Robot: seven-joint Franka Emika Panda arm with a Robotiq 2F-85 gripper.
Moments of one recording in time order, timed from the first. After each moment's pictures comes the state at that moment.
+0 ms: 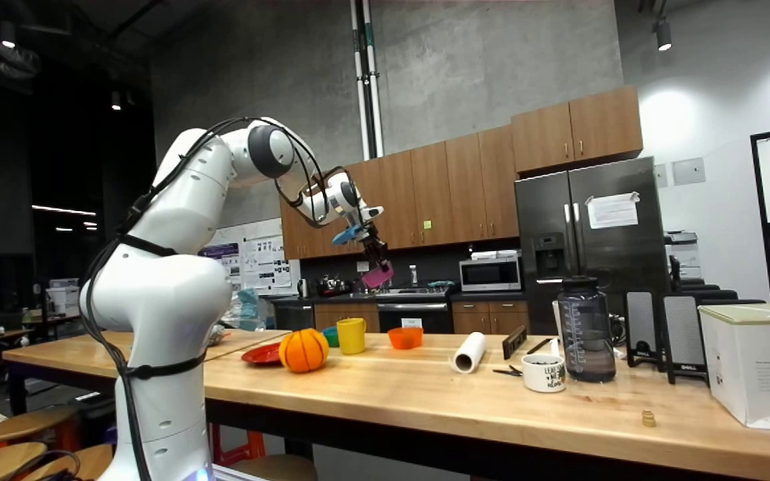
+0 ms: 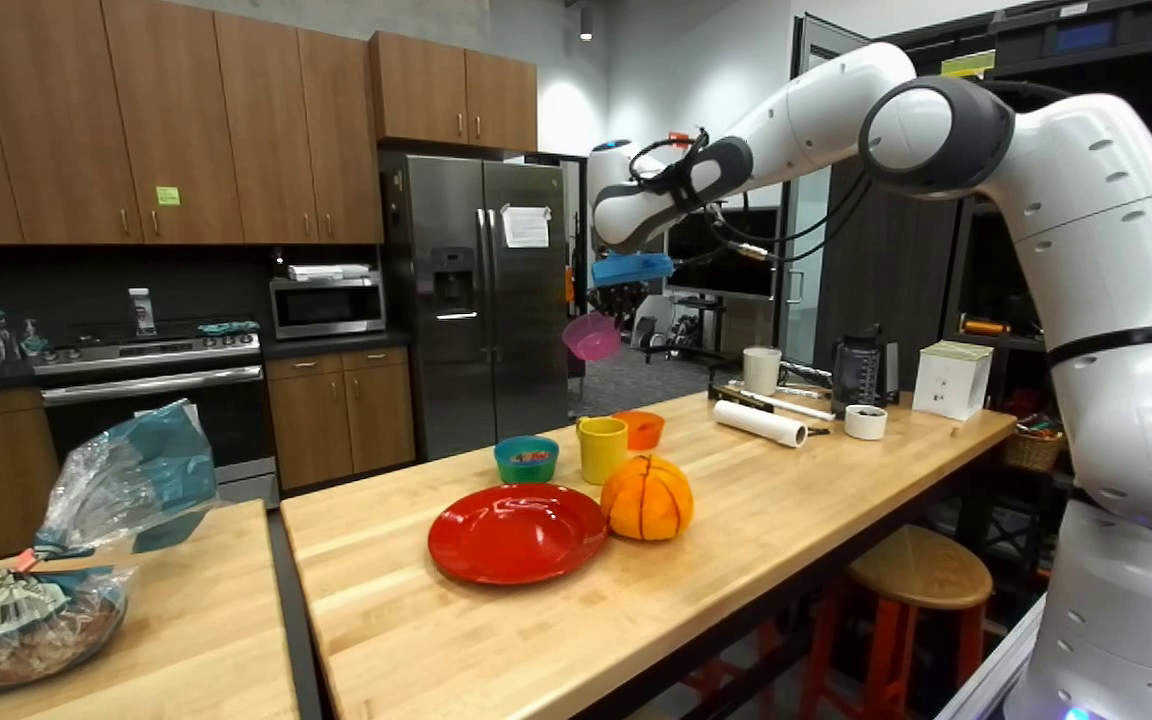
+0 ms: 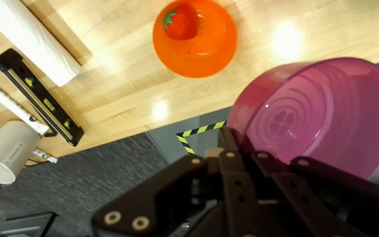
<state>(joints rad) 0.06 0.40 0.01 -1.46 -0.35 2.11 0.69</state>
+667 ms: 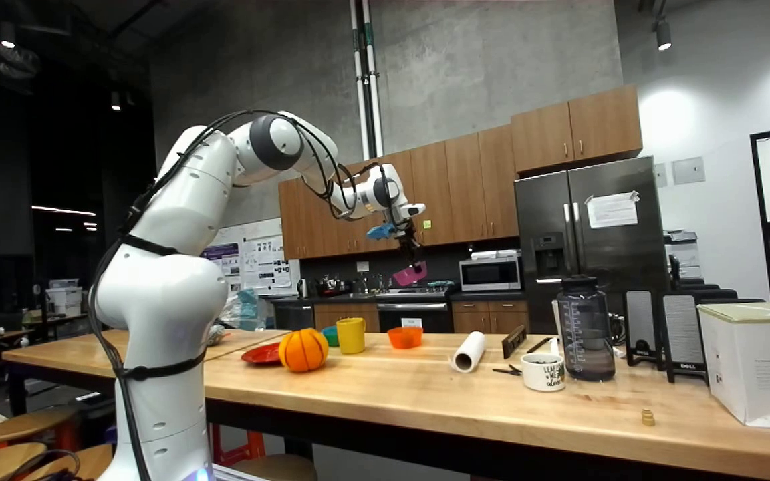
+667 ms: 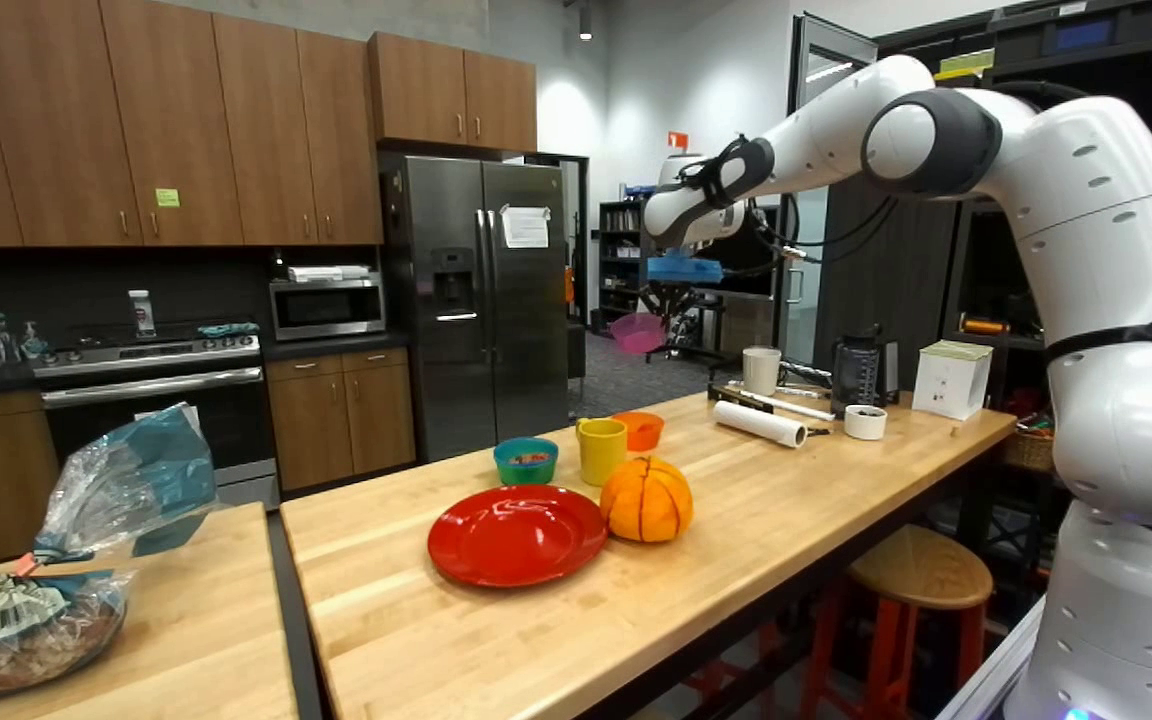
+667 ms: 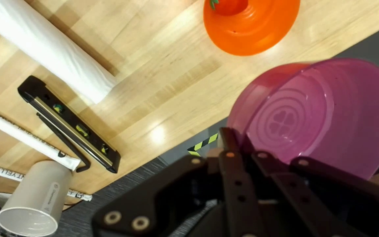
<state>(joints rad) -0.06 0.40 -0.10 -1.50 -0.08 2.21 0.55</state>
